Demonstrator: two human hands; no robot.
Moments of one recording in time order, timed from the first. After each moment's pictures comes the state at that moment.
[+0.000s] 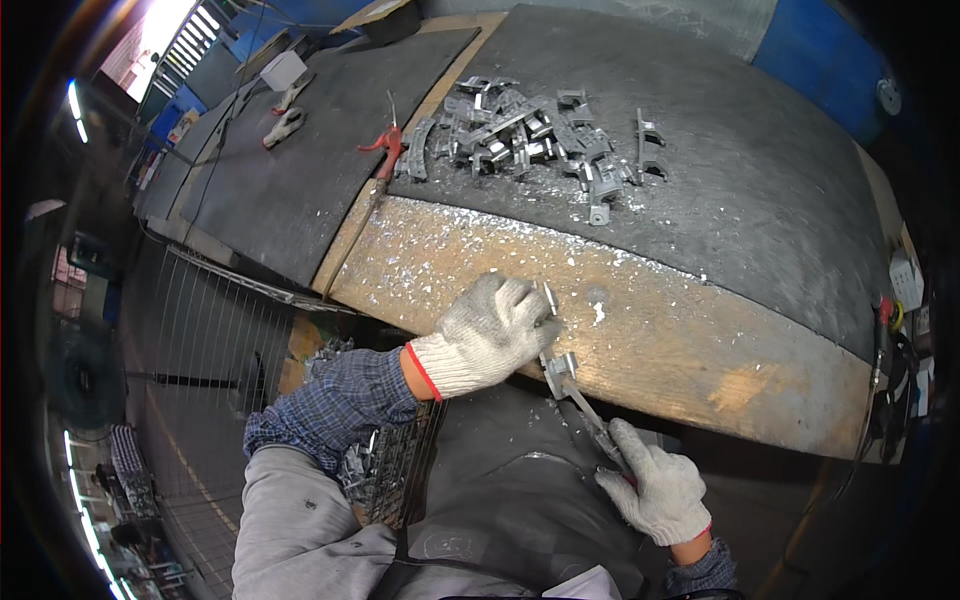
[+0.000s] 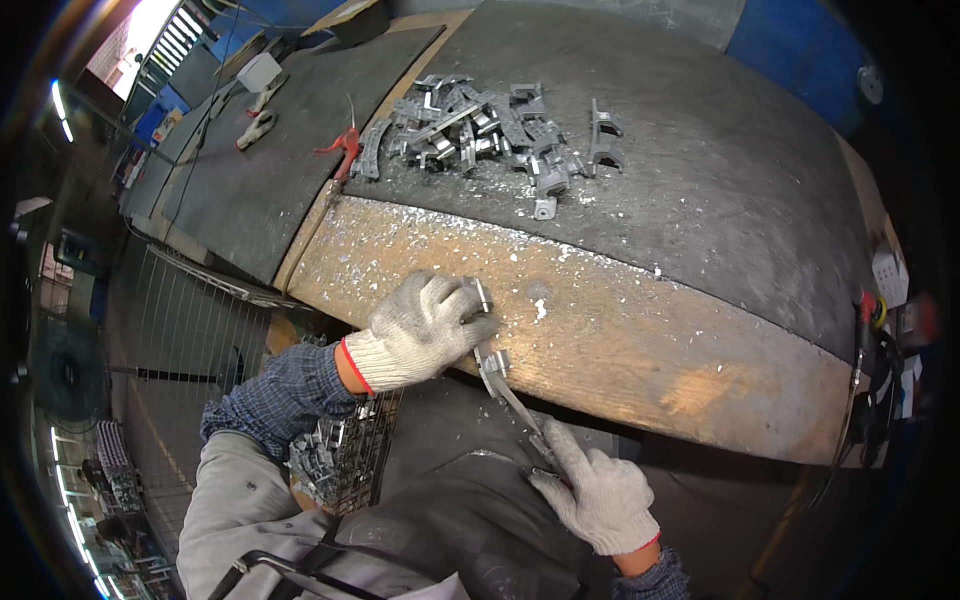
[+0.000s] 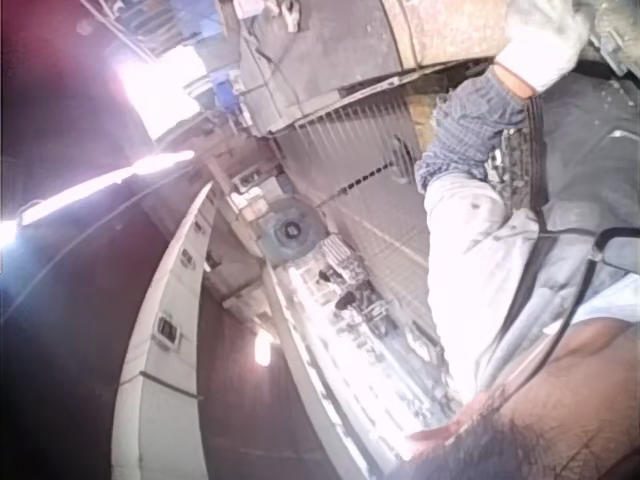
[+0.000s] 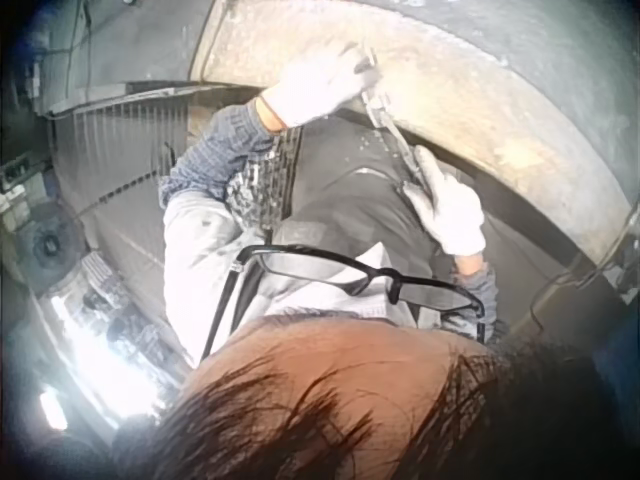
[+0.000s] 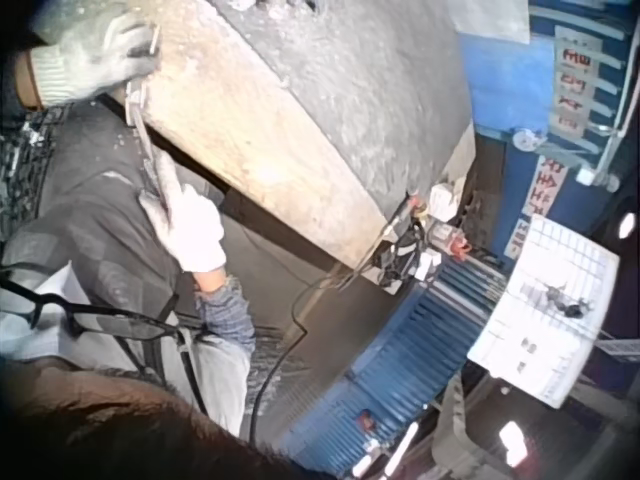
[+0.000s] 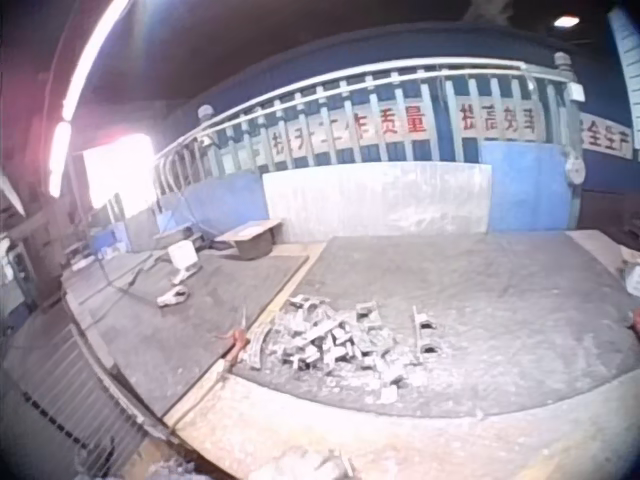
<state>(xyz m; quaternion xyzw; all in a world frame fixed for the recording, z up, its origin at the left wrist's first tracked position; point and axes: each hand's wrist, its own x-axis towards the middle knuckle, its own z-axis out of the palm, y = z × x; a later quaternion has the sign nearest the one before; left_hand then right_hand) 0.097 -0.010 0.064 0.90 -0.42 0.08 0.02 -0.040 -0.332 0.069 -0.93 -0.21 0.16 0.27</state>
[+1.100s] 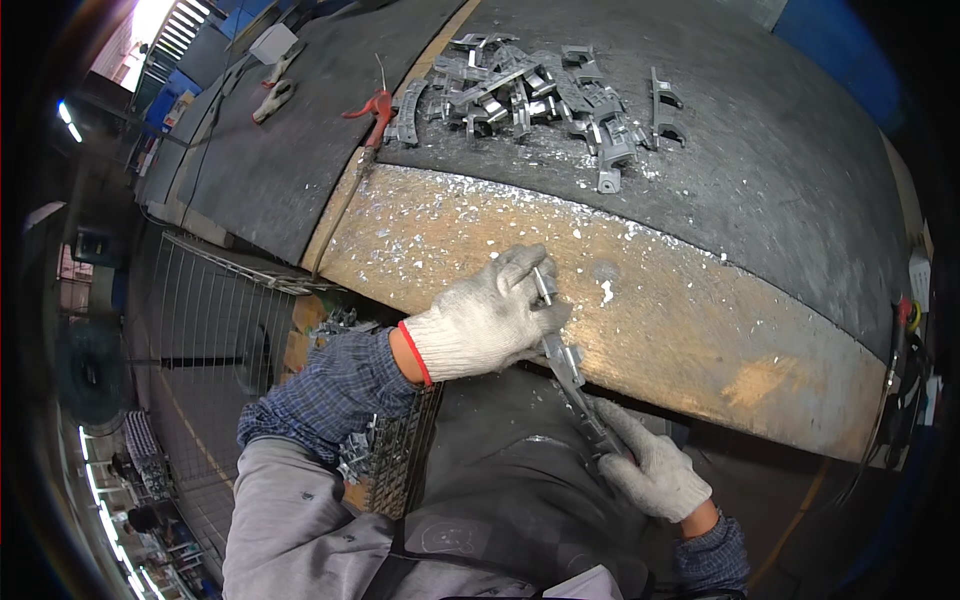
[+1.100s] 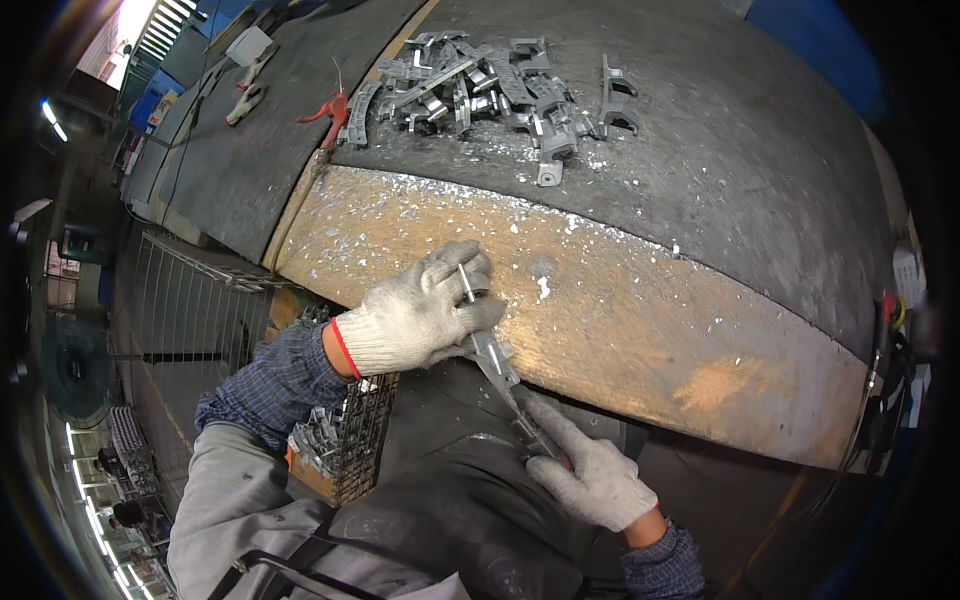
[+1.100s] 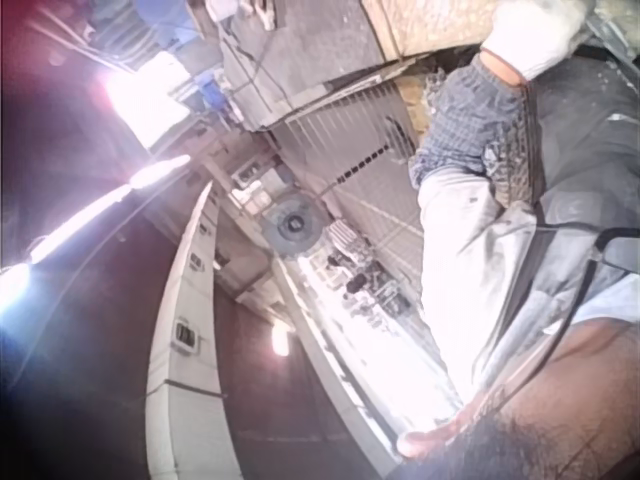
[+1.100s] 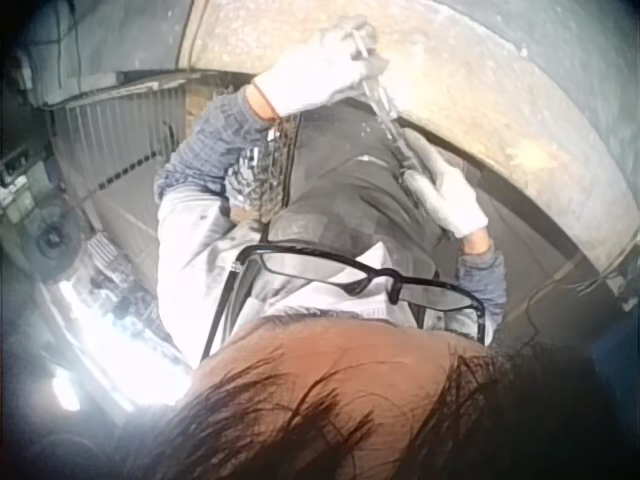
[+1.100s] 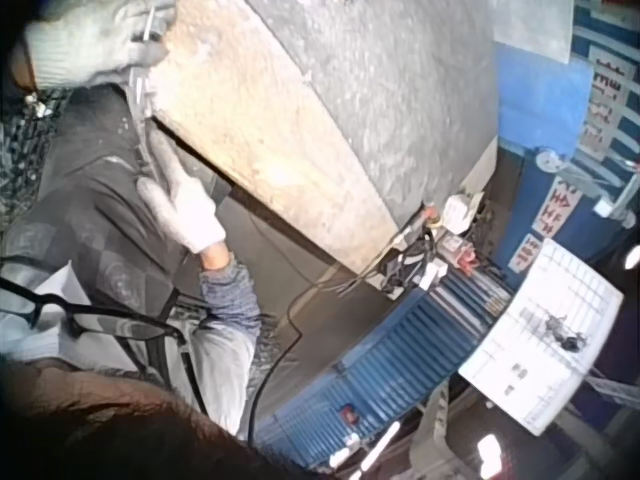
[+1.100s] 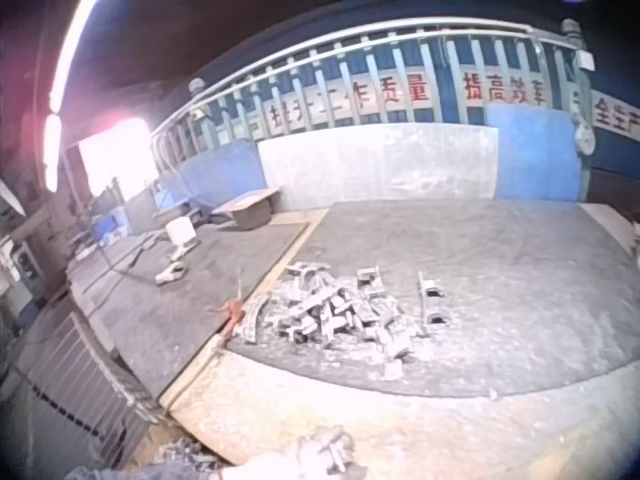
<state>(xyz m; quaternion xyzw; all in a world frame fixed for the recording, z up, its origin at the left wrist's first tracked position) 0.104 -0.008 0.046 0.89 -0.44 0.01 0.09 -0.006 -0.331 0.058 -0.79 -0.09 0.41 0.45</state>
